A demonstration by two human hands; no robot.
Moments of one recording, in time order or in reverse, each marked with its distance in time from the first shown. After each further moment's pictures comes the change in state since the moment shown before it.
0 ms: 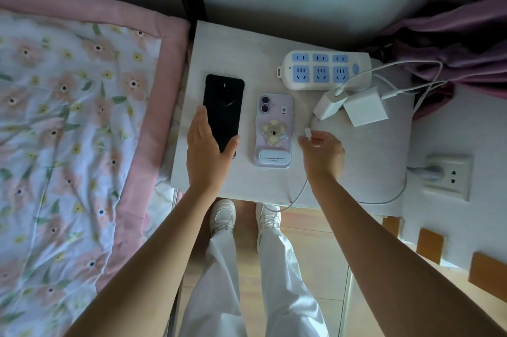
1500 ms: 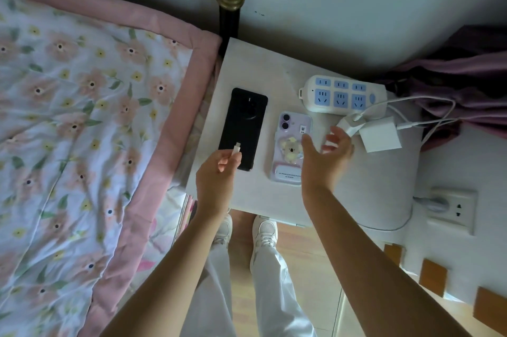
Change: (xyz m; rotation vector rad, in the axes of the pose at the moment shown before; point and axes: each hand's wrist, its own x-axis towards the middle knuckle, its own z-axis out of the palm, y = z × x) left_hand -0.027 -0.007 -0.019 -0.598 0.043 -0.312; right_hand -0.036 -0.046 0.018 0.377 0.150 -0.187
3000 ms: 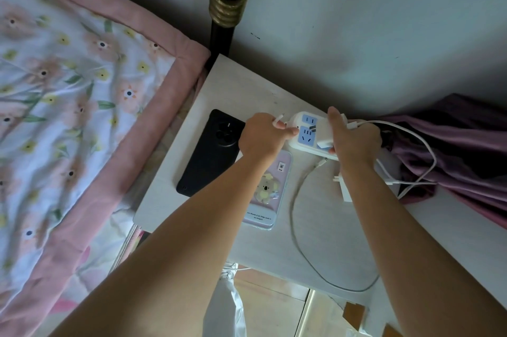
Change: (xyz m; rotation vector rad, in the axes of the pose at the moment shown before) left_hand 0.097 0.094 0.130 0.126 -0.200 -0.061; right_hand 0.148 -0.050 0.006 -0.375 -0.109 -0.057
